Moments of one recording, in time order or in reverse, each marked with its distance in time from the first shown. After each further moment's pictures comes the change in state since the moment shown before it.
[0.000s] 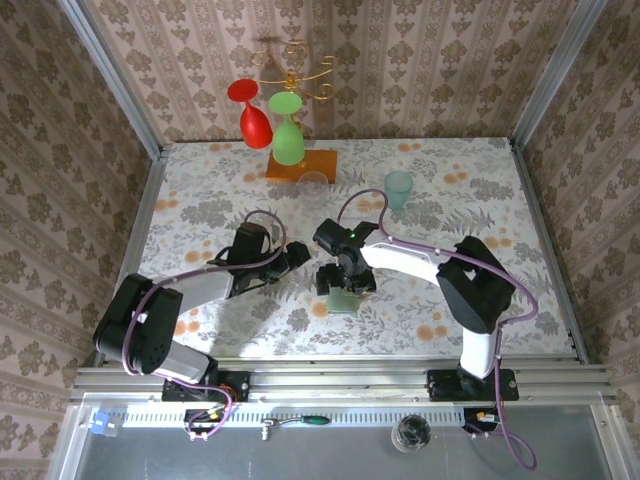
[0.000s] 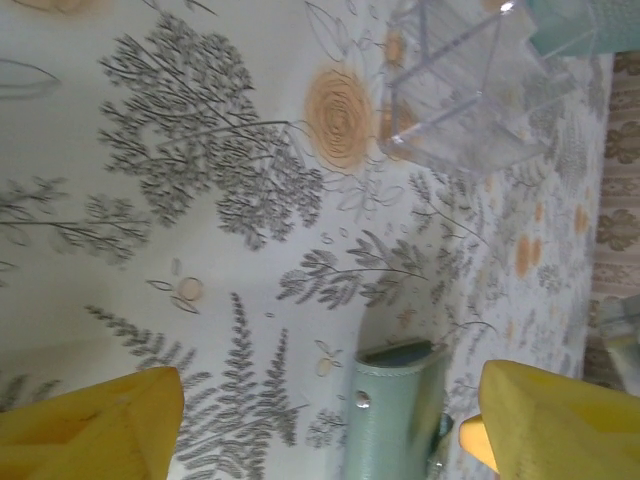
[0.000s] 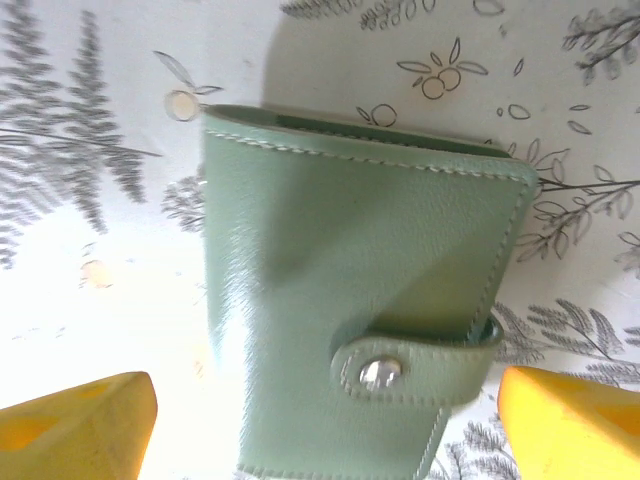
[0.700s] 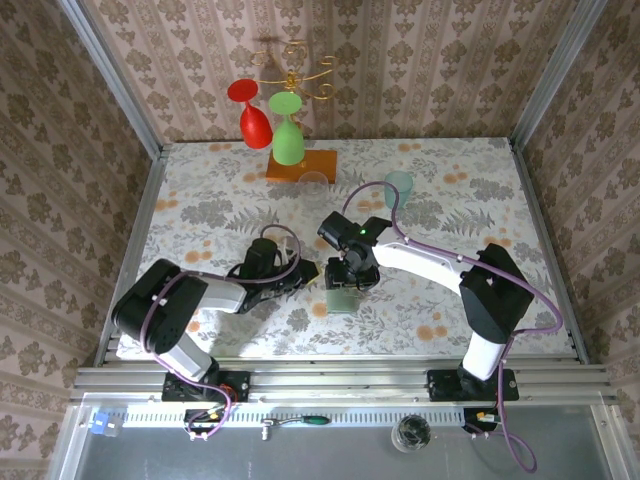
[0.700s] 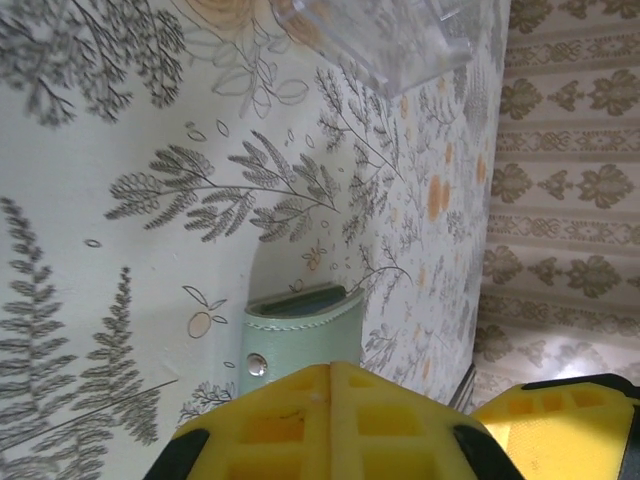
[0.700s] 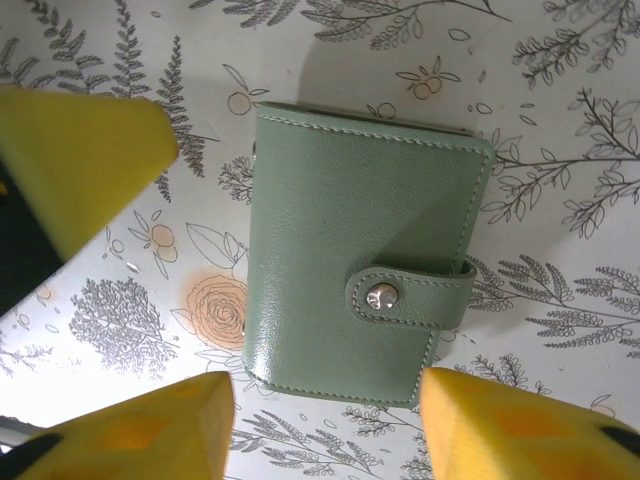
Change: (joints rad) left arm -0.119 0.153 -0.132 0.478 0.106 -0.231; right arm -0.002 -0.085 0.002 -0.037 0.006 0.006
